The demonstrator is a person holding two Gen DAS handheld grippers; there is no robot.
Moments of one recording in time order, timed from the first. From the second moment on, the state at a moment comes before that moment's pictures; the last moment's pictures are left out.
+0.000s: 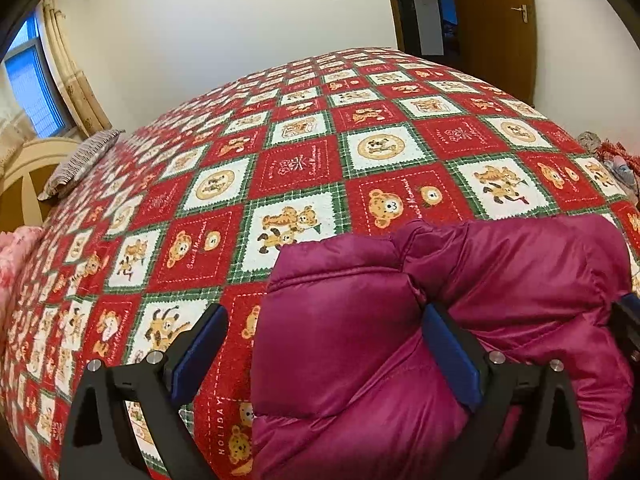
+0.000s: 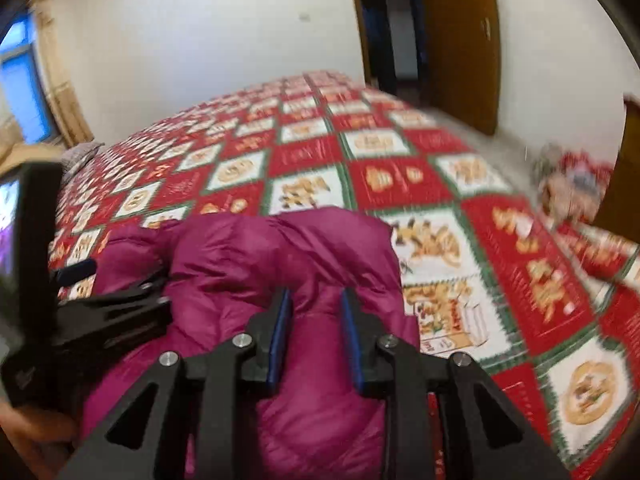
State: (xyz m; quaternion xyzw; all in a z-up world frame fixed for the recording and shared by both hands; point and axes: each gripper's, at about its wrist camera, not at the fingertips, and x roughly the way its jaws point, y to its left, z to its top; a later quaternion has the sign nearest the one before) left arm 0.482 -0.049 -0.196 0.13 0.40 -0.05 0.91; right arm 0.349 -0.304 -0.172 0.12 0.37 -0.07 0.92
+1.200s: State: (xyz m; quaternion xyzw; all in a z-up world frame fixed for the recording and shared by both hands) left arm 0.427 0.063 -0.167 -0.08 0.44 -0.19 0.88; right arm 0.342 -0.336 -0.163 0.21 0.38 -0.01 0.90
